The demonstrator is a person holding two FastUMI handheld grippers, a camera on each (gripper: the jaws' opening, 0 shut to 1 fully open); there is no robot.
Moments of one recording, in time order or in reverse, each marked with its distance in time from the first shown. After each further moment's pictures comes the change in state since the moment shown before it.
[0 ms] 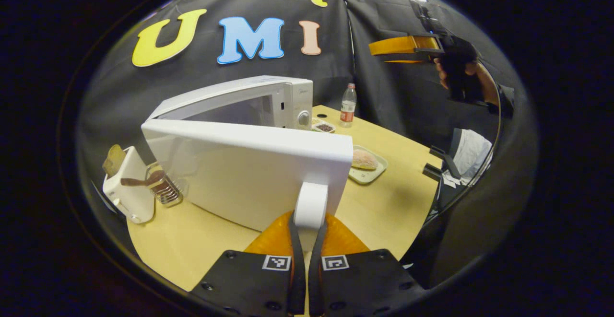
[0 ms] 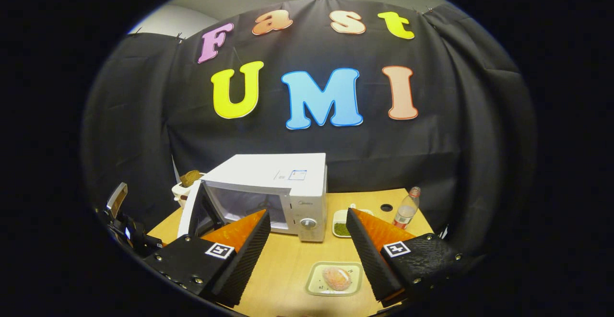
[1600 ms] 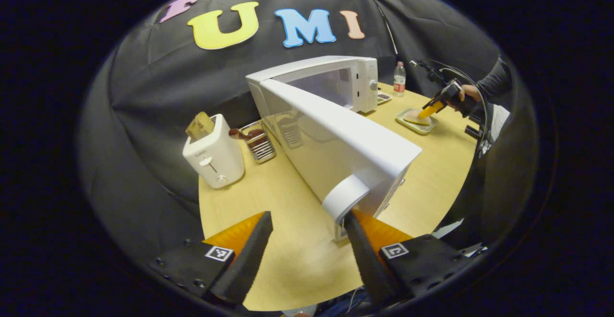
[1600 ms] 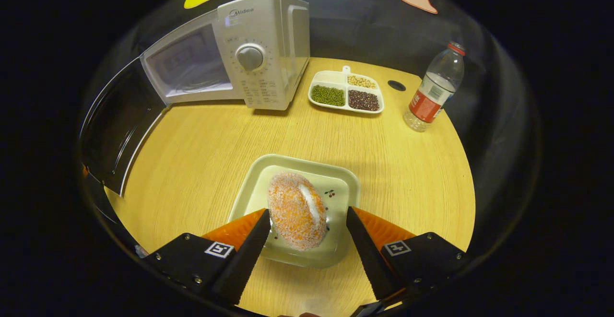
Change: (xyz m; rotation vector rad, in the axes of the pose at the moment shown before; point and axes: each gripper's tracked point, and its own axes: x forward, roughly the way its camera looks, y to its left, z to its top) left arm -0.161 0.145 -0.105 0.014 0.123 0.324; right arm 0.081 -0.101 -0.279 -0.073 0.704 -0.018
